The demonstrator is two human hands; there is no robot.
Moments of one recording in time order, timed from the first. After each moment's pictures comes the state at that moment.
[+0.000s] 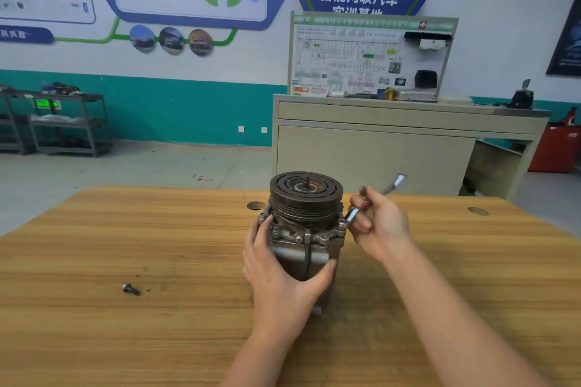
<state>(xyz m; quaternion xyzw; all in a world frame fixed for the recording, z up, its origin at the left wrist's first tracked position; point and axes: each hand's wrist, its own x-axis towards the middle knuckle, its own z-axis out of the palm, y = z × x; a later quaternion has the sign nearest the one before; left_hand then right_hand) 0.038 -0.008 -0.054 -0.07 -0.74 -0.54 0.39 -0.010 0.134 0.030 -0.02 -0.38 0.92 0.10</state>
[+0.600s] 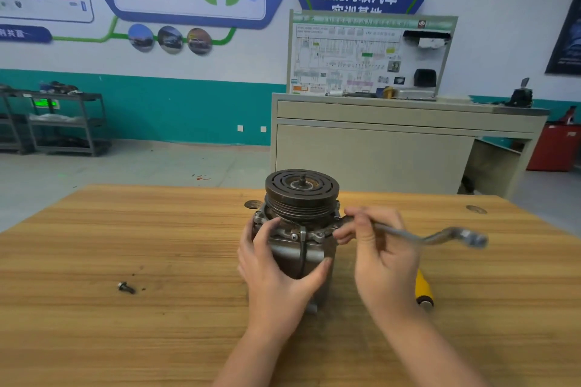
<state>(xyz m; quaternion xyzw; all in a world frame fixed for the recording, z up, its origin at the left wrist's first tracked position) 0.035 -0.010 -0.057 -0.09 -0.74 -0.54 0.39 0.043 0.120 -0.009 0.25 -0.65 0.50 0.51</state>
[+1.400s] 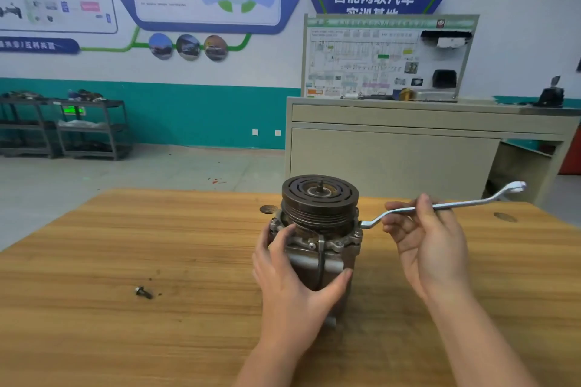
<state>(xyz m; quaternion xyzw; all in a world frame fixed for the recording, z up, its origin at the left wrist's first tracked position) 0.036 -0.013 -0.057 -0.11 -0.76 -0.51 0.38 0.024 0.143 0.023 0.08 -0.42 0.87 0.25</state>
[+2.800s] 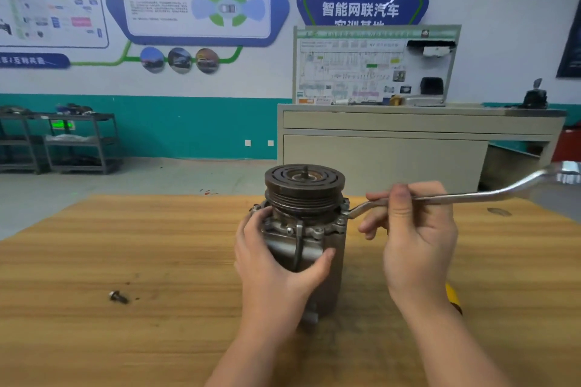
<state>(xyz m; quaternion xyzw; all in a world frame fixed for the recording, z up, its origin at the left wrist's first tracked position) 0.033 -0.017 -0.046 -0.10 -0.74 -0.56 0.37 0.037 0.120 0.004 0.25 -0.55 0.64 0.49</state>
